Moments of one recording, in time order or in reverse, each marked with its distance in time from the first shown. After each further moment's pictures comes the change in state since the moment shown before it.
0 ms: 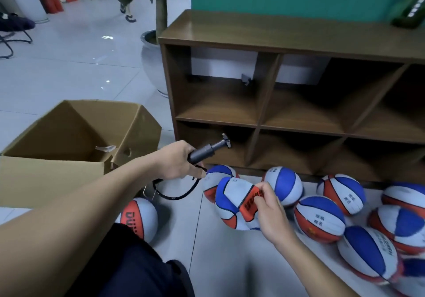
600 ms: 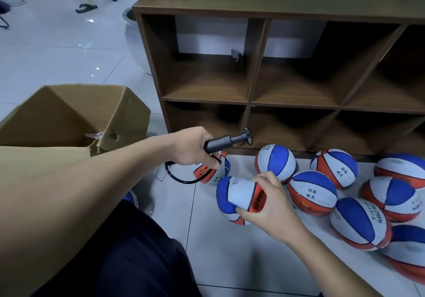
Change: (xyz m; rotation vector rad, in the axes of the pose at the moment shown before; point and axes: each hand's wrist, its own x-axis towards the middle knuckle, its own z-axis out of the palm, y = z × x) left_hand 0.020 0.054 0.037 0.124 -0.197 0.144; right_hand -0.032 0.030 -0.029 -0.381 -0.055 -0.279
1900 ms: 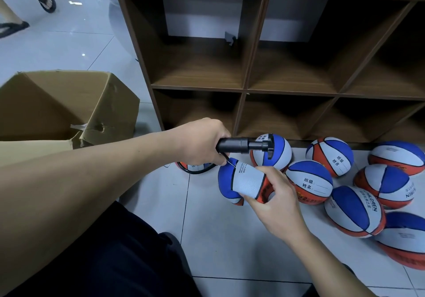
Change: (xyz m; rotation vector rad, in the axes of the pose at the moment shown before) left_hand 0.010 0.029 0.017 0.175 0.027 0.171; right_hand -0.010 0.004 0.001 0.169 0.239 -0.060
